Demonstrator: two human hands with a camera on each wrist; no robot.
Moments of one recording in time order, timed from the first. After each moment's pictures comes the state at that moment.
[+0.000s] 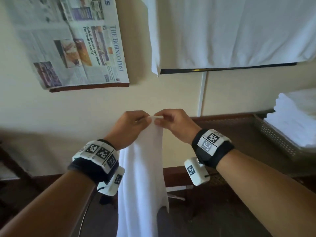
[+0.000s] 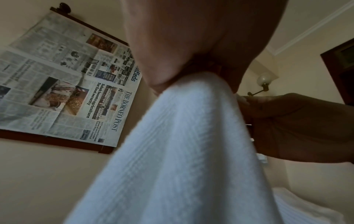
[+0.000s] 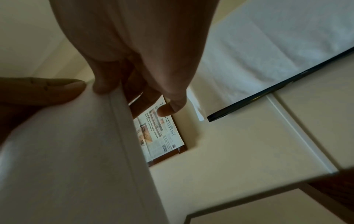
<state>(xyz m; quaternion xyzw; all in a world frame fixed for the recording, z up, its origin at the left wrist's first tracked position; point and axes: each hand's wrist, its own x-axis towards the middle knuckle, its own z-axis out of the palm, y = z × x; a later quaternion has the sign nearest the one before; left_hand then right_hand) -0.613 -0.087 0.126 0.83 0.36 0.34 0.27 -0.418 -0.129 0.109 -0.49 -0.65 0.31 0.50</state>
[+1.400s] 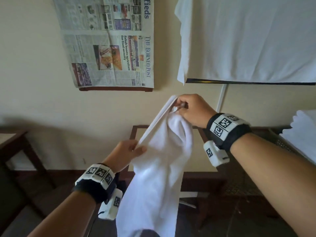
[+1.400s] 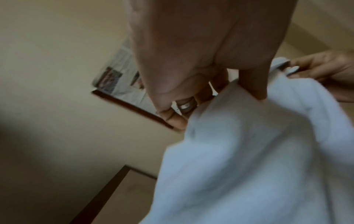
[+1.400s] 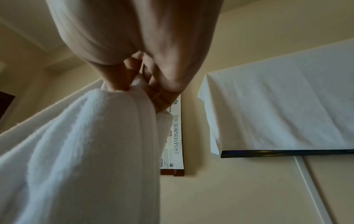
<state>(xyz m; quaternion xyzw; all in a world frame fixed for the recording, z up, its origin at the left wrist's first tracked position) -0.766 -0.073 0.047 0.77 0.41 0.31 0.37 -0.497 -0.106 0.176 -0.58 -0.72 0.03 0.37</state>
